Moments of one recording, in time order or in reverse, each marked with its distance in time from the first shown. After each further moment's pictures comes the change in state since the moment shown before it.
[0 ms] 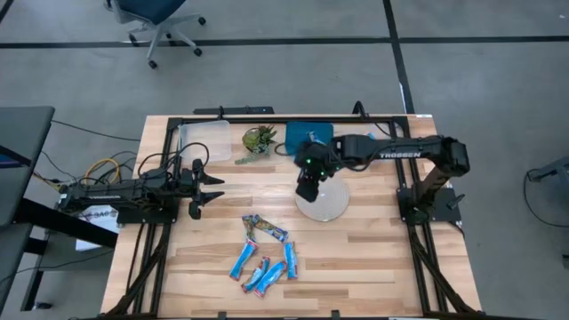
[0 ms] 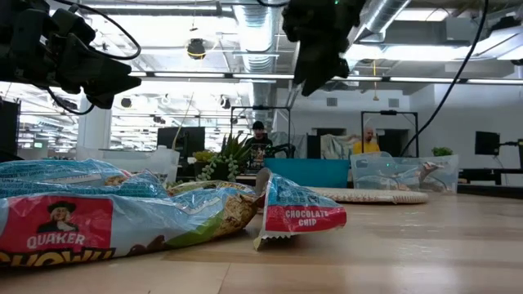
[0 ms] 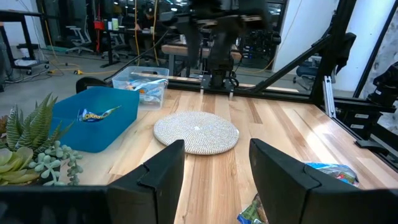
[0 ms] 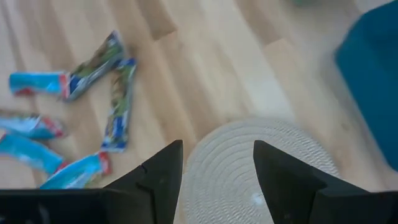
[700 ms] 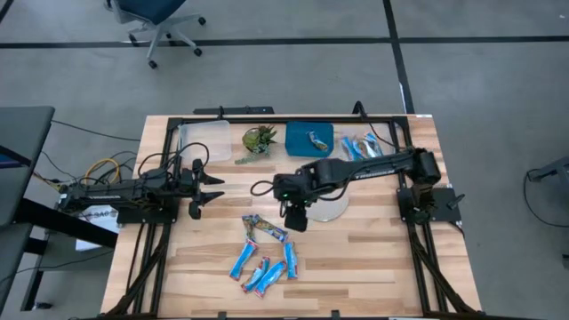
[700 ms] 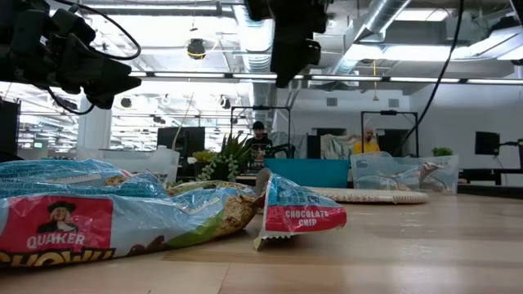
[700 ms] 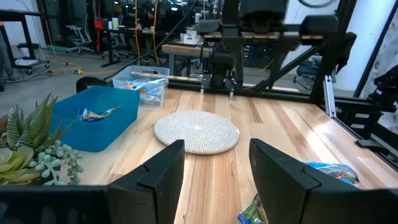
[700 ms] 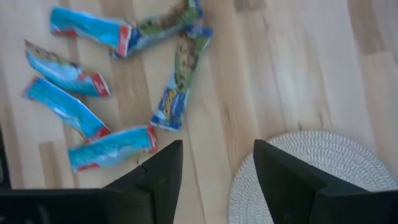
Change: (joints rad) left arm 0.000 0.003 0.000 0.000 -0.001 0.000; right arm 0.186 0.274 0.331 -0.184 0.003 -0.071
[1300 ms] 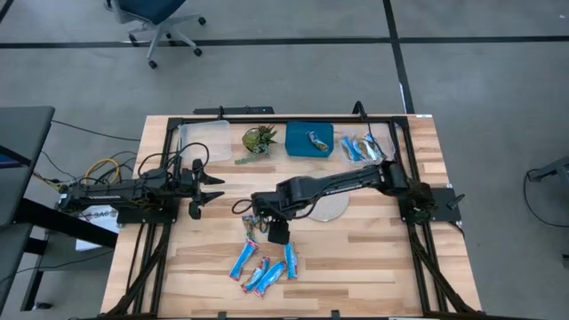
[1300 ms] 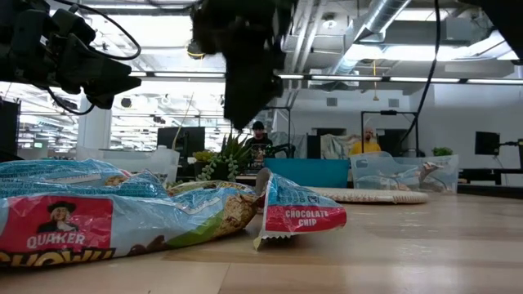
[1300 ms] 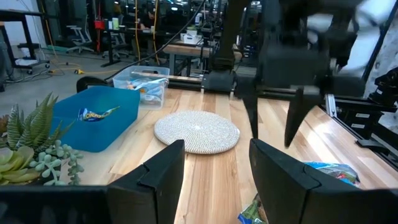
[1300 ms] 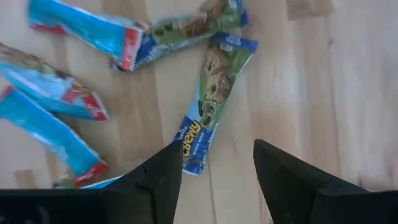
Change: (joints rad) left arm 0.000 0.000 0.000 0.000 0.000 0.000; right arm 0.035 0.285 0.202 0.024 -0.027 -0.027
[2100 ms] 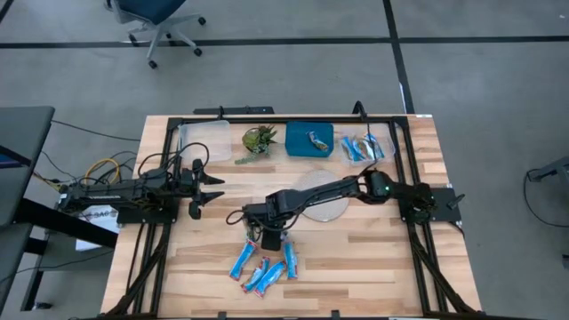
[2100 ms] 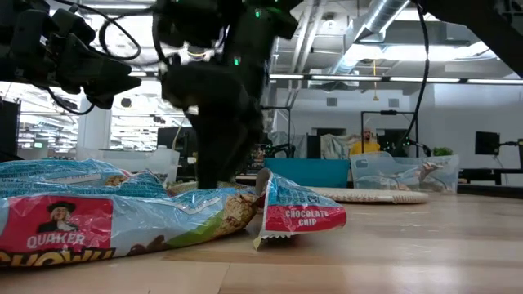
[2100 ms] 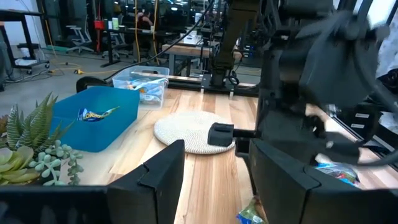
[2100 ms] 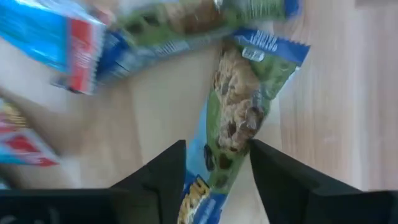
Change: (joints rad) left arm 0.000 0.000 0.000 0.000 0.001 0.000; right arm 0.011 0.196 0.071 0.079 0.004 0.002
